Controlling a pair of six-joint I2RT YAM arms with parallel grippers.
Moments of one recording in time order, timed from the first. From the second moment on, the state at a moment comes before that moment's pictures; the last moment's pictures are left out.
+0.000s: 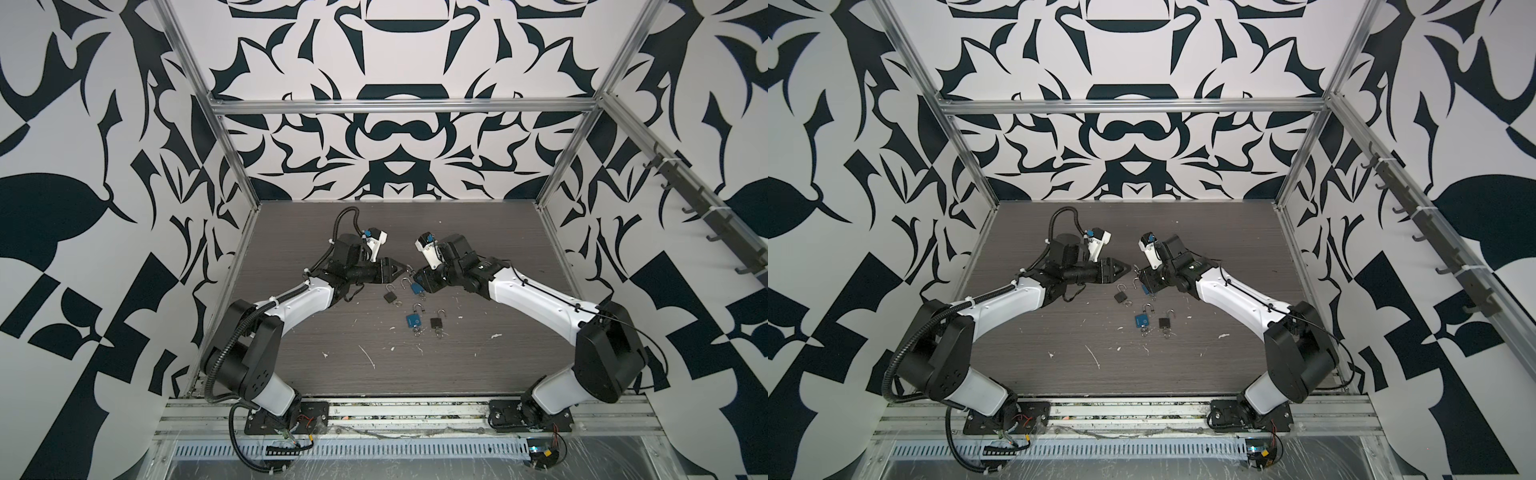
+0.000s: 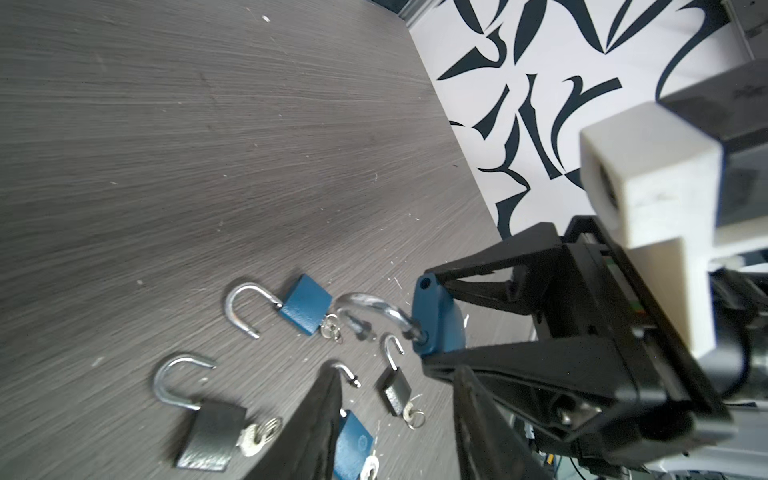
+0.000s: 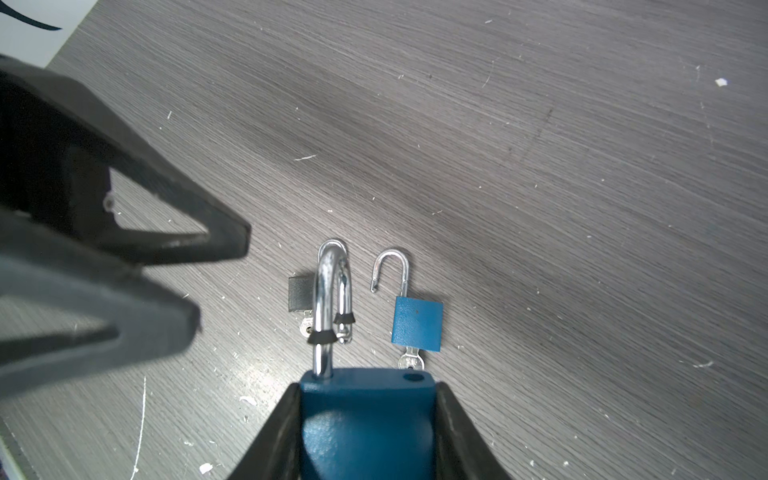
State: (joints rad) left arm -0.53 1.57 0.91 0.15 0.64 -0.57; right arm 0.62 1.53 1.10 -0.40 -0.14 0.13
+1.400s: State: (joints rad) left arm -0.57 1.75 1.00 0.29 0.67 -0.73; right arm 0.66 1.54 1.11 -0.42 -0.11 0.14
